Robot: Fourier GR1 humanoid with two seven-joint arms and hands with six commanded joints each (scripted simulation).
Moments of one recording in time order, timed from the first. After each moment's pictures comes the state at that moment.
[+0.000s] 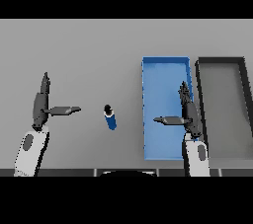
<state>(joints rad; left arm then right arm) -0.11 0.43 -0.16 -1.48 0.24 0.26 0.01 0.00 0.00 0.00 -1.57 0.00 0.00 0.00</state>
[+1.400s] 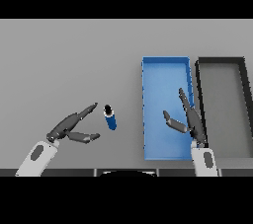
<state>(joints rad) -0.04 0.56 -0.46 -1.63 0.18 -0.25 -0.03 0.09 -0.15 0.09 -1.67 0.14 0.09 -0.06</state>
